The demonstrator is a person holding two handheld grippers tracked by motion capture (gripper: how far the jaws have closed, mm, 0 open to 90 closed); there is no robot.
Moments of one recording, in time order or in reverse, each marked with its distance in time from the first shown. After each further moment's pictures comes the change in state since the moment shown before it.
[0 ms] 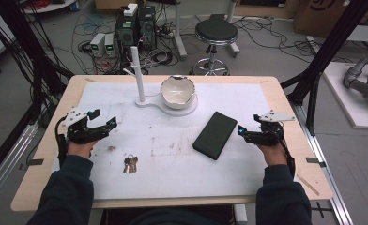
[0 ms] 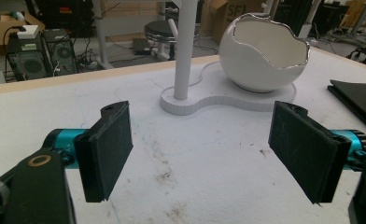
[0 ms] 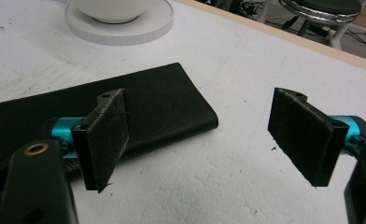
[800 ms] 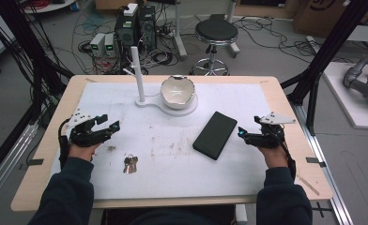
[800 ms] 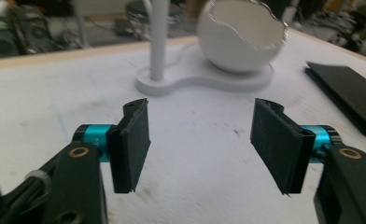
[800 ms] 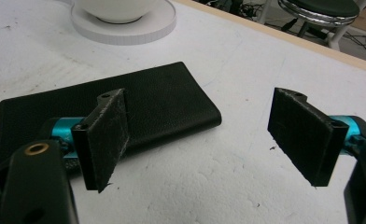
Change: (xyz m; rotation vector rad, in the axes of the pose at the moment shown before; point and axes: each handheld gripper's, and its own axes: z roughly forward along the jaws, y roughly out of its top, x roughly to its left) left arm -0.013 -0.002 -0.001 0.094 -0.087 -0.021; right arm 0.005 -0.002 -0.006 -0.009 -0.002 -0.005
